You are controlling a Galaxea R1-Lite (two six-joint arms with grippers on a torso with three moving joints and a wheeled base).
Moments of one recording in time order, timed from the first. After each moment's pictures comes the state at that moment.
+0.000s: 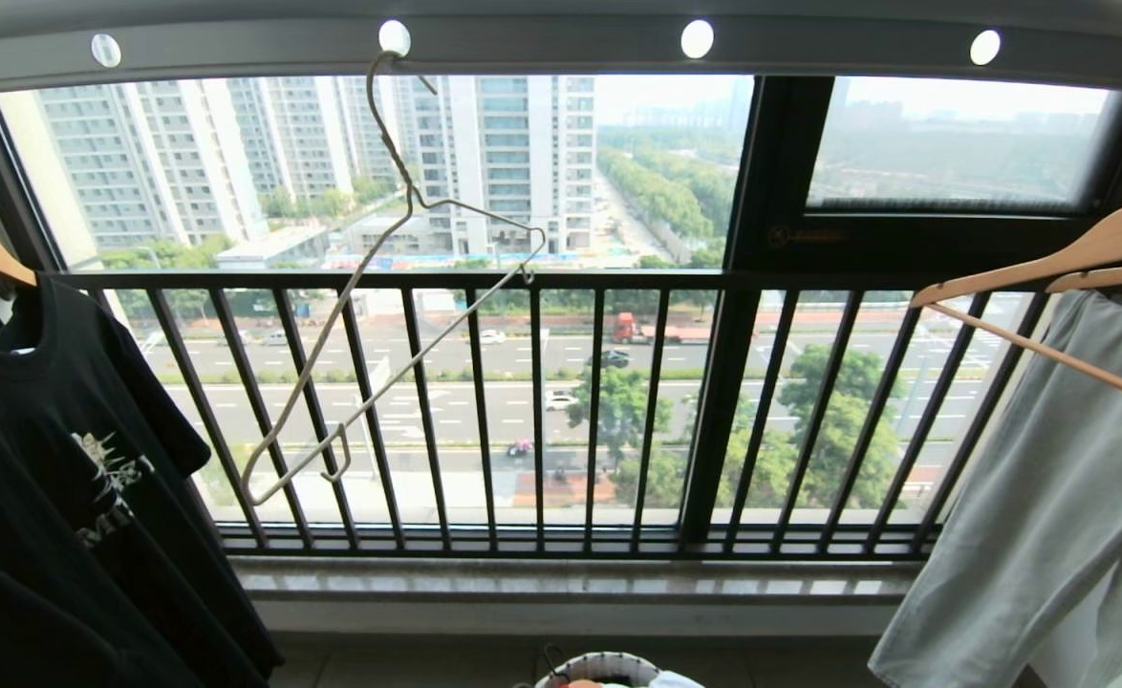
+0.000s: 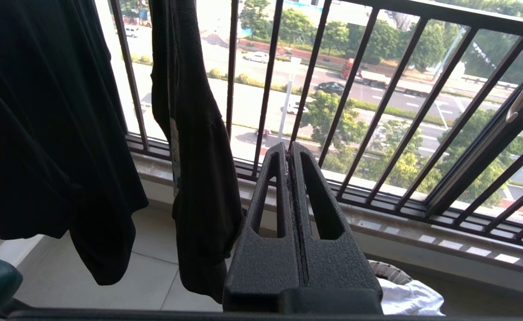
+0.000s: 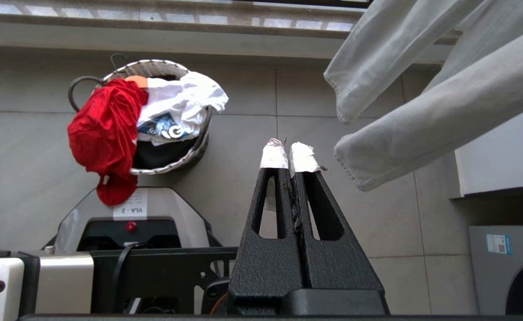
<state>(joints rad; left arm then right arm) -0.12 0.38 -0.62 0.31 0.28 -0.16 0.35 0.63 -0.54 0.63 -0.35 0.23</state>
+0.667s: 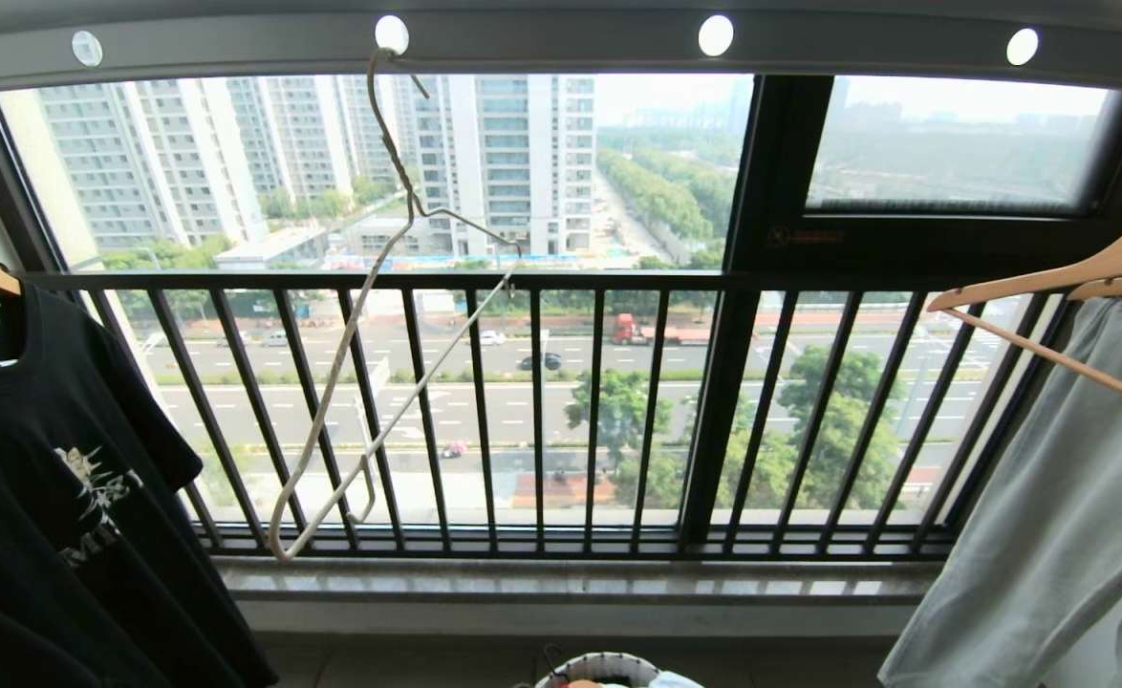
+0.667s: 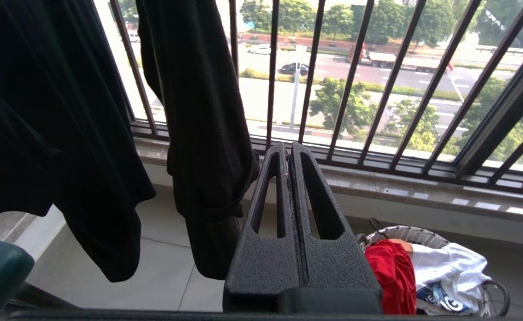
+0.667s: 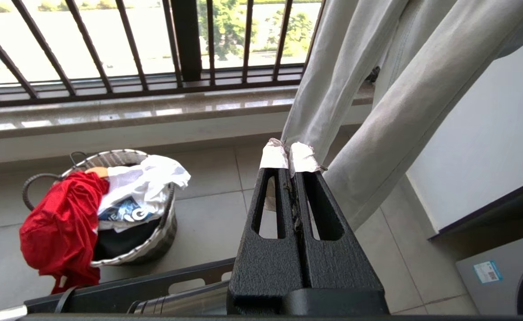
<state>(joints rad) -0.01 0.06 -0.26 0.29 0.17 -0.06 0.02 0.07 -0.42 0.69 -0.26 0.02</state>
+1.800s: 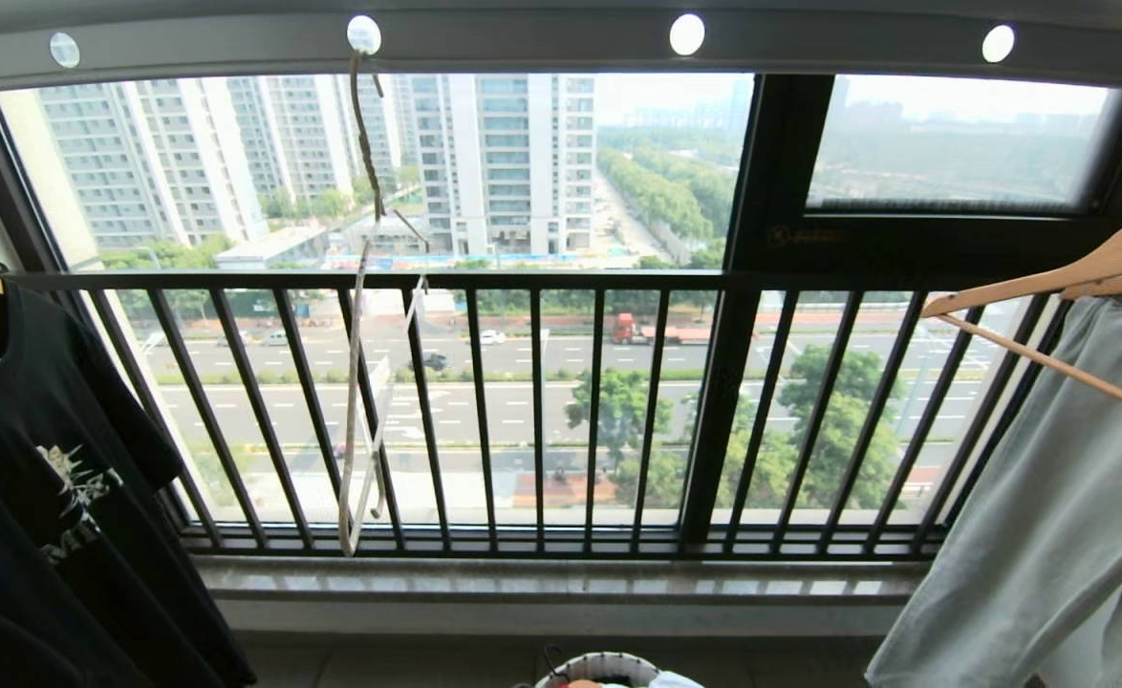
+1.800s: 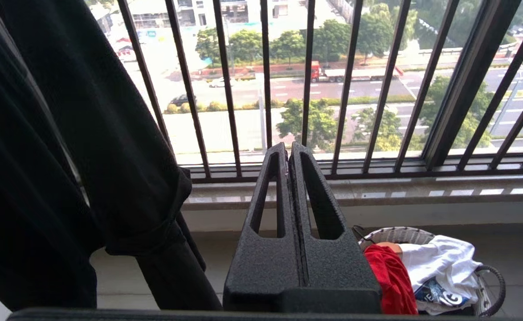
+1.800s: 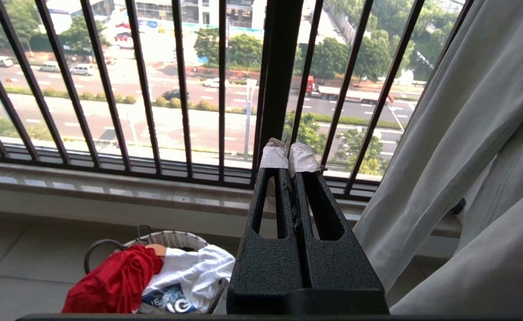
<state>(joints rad) -0.01 0.00 0.00 0.01 -0.02 0.03 0.01 0.00 0.00 0.00 0.03 -0.06</state>
